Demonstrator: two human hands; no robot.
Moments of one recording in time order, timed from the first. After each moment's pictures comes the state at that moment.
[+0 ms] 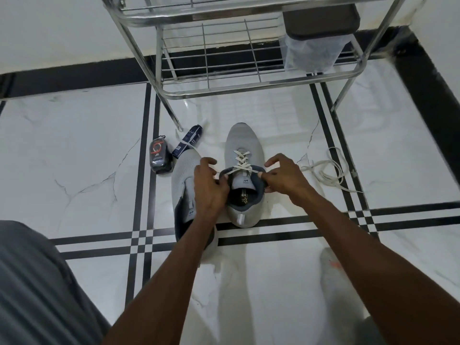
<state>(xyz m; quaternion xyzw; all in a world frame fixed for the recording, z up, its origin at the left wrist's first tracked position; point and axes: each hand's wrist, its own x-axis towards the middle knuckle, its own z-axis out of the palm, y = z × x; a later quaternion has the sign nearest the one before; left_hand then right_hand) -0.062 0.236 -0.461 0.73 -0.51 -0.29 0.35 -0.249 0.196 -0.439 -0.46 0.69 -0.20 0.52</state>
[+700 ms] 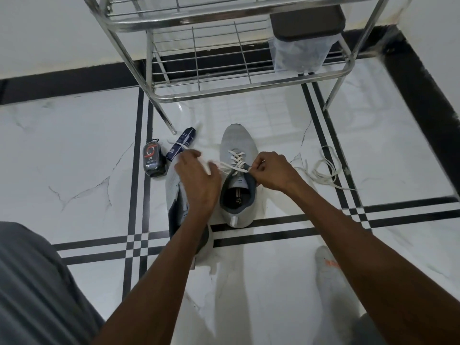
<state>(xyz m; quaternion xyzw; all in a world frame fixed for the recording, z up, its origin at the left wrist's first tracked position) -0.063 0.217 -0.453 0.74 -0.53 -0.16 0.38 -0.245 0.185 -0.421 -0.62 0.66 -0.12 0.41</state>
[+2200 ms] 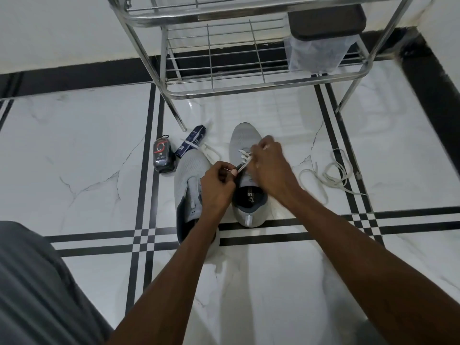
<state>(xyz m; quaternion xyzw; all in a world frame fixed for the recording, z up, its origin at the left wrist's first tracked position) -0.070 0.233 -0.462 0.70 -0.47 -0.36 0.41 -0.221 0.182 -0.445 -0.77 0.59 -0.21 0.16</state>
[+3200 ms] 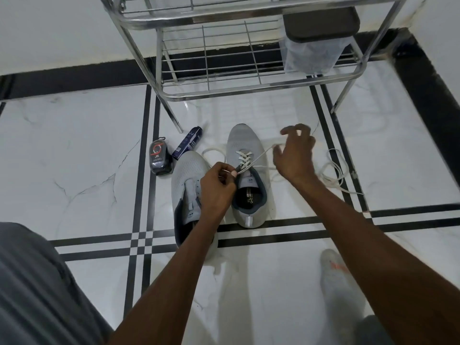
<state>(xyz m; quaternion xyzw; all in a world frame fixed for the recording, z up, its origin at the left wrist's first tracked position) -0.074 0.236 -0.458 0.70 -0.49 -0.34 0.39 -0.254 0.161 -0.436 -0.62 0.72 -0.24 0.20</state>
